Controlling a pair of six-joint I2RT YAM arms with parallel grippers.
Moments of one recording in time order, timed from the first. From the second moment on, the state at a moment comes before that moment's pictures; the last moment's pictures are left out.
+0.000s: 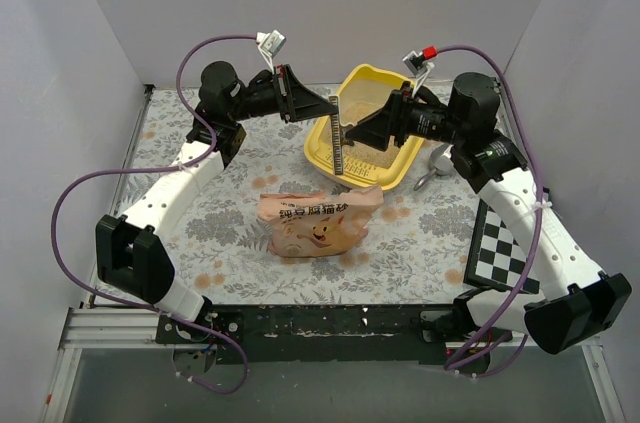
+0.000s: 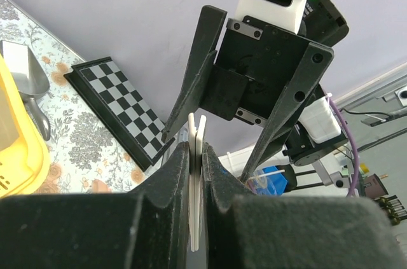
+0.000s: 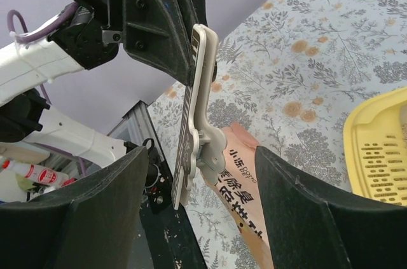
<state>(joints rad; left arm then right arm) -0.40 1.52 1.38 0.36 0.99 -1.01 0.43 1.22 1.33 -0.21 -0.76 0.49</state>
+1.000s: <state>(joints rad) -0.39 1.42 1.29 0.28 1.03 -0.89 0.46 1.21 1.33 -0.27 -0.74 0.41</state>
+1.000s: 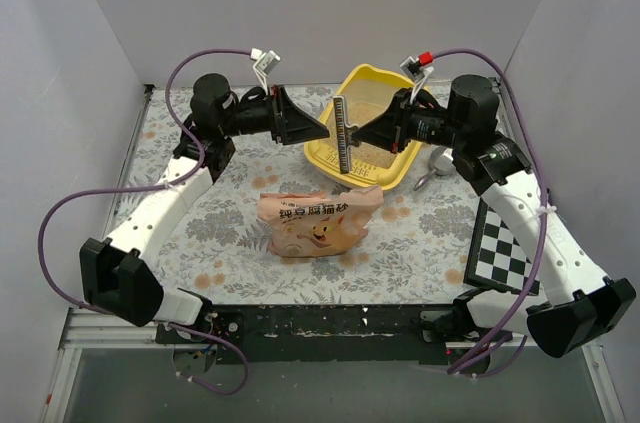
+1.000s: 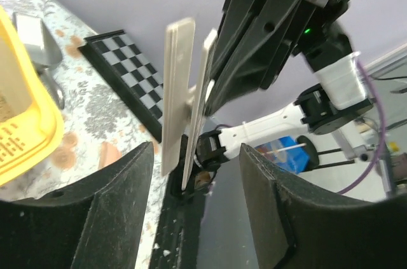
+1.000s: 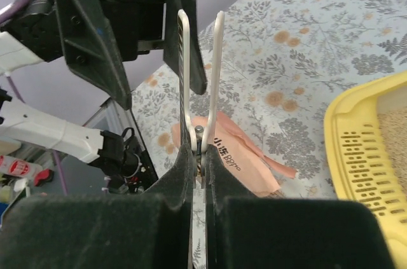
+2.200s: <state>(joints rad) -0.60 1.05 0.82 -0.40 0.45 0.00 0.46 1.32 1.56 -0.77 -0.82 -0.13</state>
